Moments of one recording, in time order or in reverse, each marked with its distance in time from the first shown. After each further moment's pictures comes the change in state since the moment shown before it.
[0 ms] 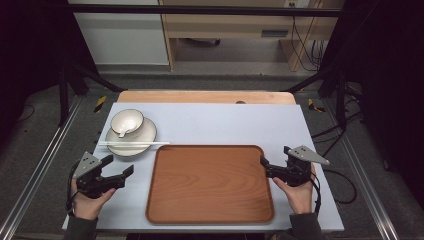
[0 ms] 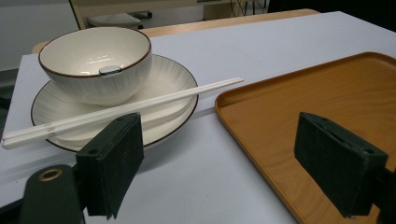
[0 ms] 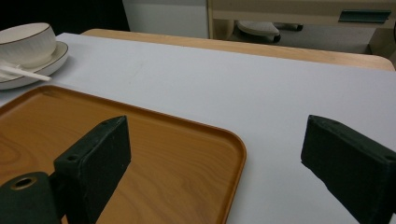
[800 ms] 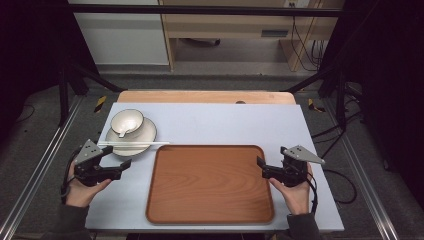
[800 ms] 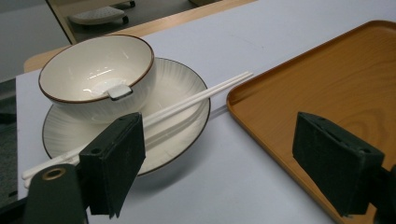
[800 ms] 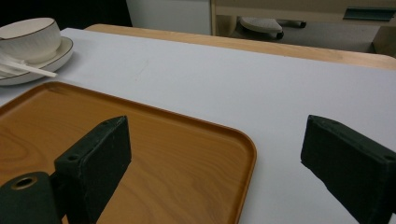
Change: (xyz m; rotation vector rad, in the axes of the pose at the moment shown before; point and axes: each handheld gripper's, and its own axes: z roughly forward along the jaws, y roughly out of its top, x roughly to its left) left arm 0.030 0.026 0.012 0.097 -0.059 0.144; right arm 0.011 0.004 0.001 0.014 0.005 -0.011
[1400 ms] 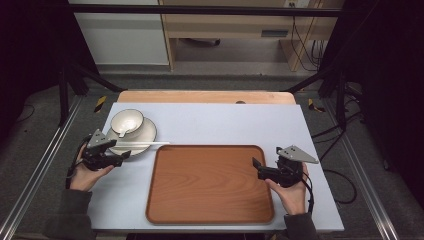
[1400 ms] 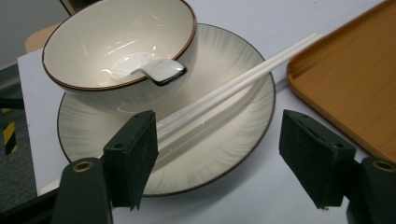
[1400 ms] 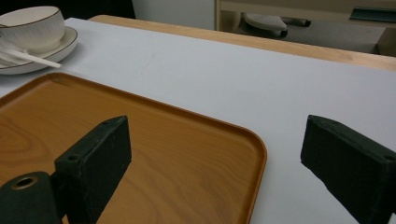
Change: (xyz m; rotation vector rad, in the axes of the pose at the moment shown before) left arm 0.043 -0.010 0.051 0.120 0.029 0.044; right arm 0.009 0.000 0.005 0.027 0.005 -0.034
